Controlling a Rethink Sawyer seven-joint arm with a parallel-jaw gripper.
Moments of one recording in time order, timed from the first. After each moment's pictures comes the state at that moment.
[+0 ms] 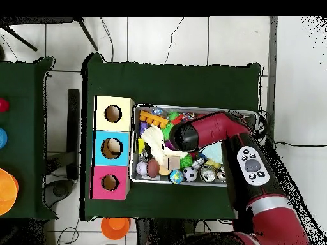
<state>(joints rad) -0.52 -0.50 0.36 1.46 -0.83 0.73 1.57</state>
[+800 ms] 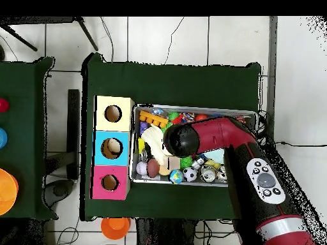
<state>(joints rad) -0.58 -0.65 0.44 1.62 -0.62 0.73 1.57</state>
